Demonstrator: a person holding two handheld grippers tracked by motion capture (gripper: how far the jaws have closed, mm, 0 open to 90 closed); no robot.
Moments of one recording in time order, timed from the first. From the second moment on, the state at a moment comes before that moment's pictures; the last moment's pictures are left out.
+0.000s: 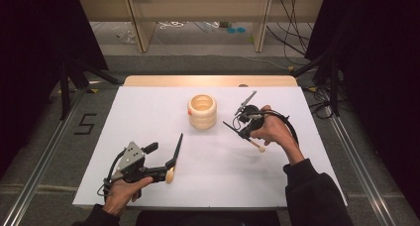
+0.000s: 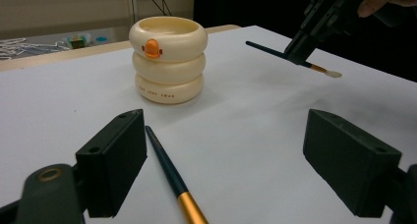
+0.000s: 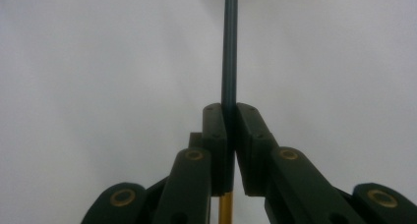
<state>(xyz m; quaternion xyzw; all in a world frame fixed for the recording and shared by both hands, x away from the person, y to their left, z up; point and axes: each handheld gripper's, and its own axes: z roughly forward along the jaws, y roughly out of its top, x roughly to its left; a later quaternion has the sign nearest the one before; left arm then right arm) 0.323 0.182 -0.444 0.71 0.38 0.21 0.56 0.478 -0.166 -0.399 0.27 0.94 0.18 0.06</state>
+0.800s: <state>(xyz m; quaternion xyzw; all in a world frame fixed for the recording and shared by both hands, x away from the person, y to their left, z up) 0.326 0.177 -0.446 0.75 0.34 0.18 0.53 0.430 -0.132 -0.400 0.10 0.98 0.13 0.05</state>
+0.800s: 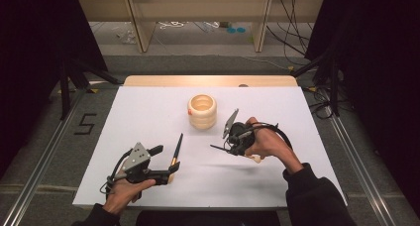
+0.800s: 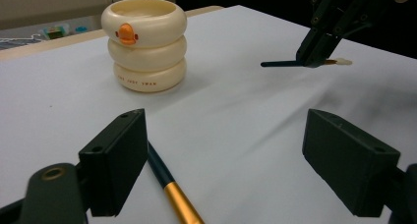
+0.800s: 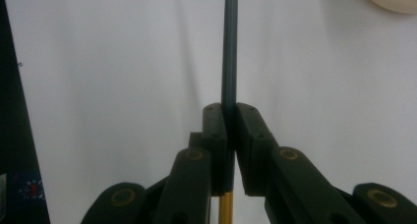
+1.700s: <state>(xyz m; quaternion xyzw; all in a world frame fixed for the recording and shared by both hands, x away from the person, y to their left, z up) 0.329 0.149 -0.451 0.80 0.29 0.12 0.52 0.394 -0.105 -0.401 0.01 0.99 0.13 0.03</state>
